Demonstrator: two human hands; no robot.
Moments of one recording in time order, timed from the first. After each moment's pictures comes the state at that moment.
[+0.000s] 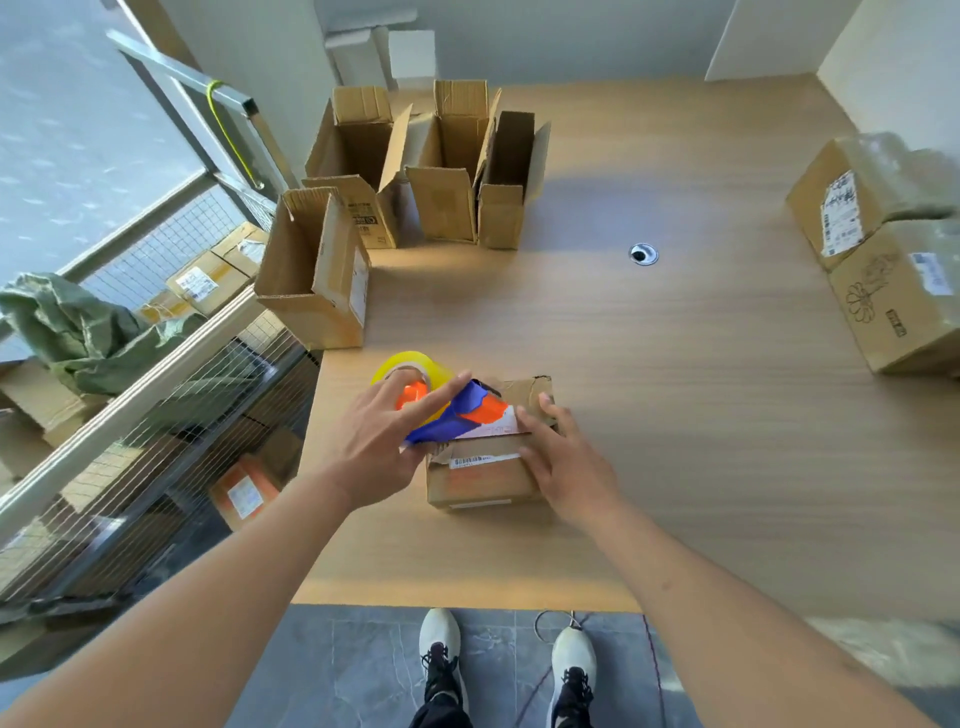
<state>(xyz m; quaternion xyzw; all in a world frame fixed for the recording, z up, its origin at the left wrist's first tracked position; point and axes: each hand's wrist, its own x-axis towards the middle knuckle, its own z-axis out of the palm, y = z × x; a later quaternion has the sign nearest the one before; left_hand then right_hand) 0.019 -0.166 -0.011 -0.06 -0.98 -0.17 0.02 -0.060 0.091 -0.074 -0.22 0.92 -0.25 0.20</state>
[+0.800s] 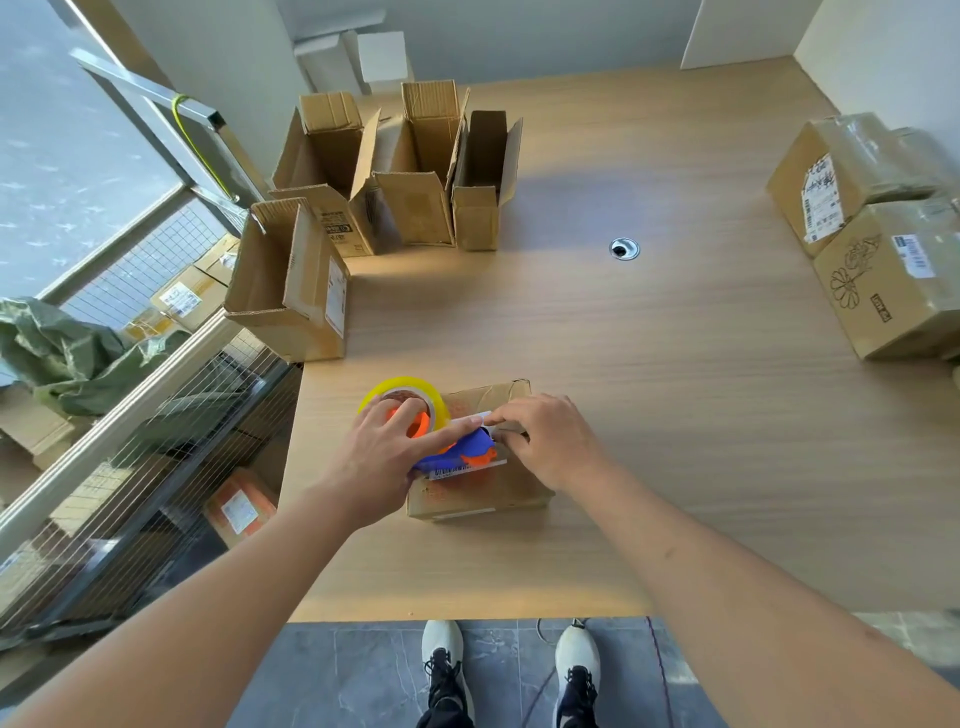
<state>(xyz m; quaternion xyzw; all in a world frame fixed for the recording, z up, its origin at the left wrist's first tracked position) 0.005 -0.147 -0.031 -0.11 -0.99 -0.01 -0.05 -0.103 0.081 -0.054 -0.33 0.89 -0.28 0.12</state>
